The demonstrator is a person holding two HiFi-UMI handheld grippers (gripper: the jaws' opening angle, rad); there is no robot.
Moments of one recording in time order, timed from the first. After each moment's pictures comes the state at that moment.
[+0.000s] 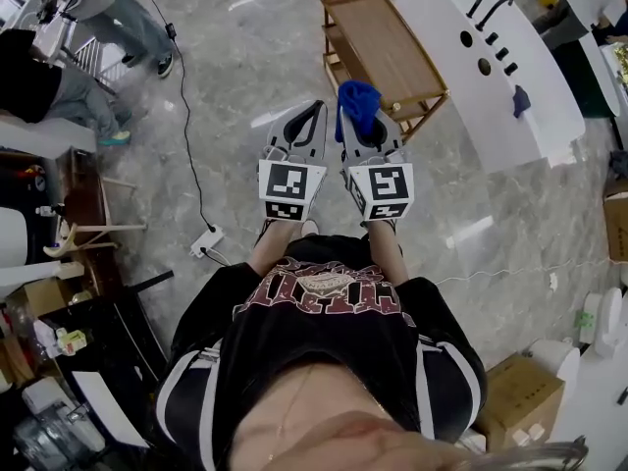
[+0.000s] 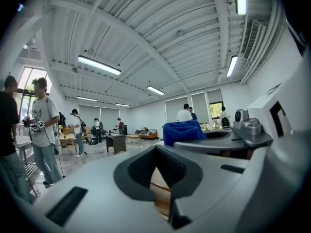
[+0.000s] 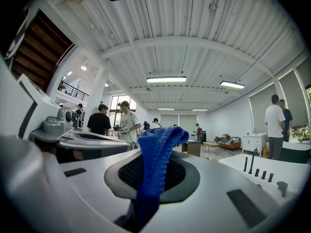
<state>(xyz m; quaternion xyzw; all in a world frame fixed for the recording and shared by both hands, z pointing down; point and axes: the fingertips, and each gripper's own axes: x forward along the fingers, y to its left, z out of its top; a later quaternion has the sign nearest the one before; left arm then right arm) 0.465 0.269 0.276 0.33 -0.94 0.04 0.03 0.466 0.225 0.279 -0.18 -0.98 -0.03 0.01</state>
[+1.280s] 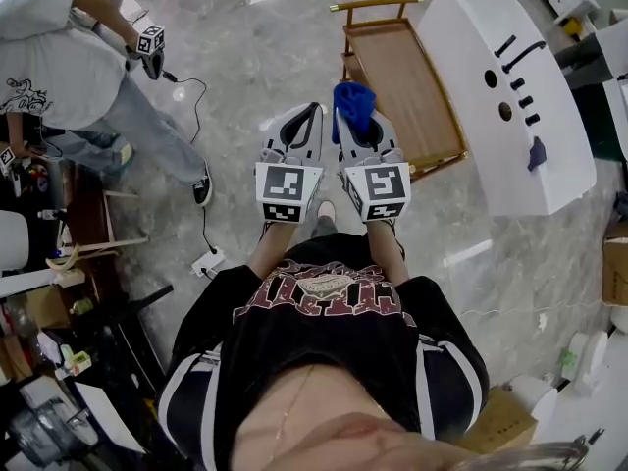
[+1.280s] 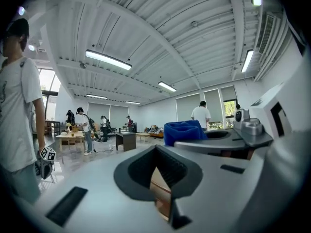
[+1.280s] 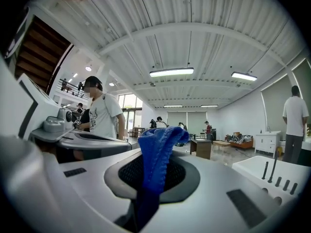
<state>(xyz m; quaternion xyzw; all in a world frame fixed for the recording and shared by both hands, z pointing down) 0.255 0.283 0.270 0.27 -0.96 0.03 0.05 0.252 0.238 0.272 -0.23 -0.97 -0.03 0.02</state>
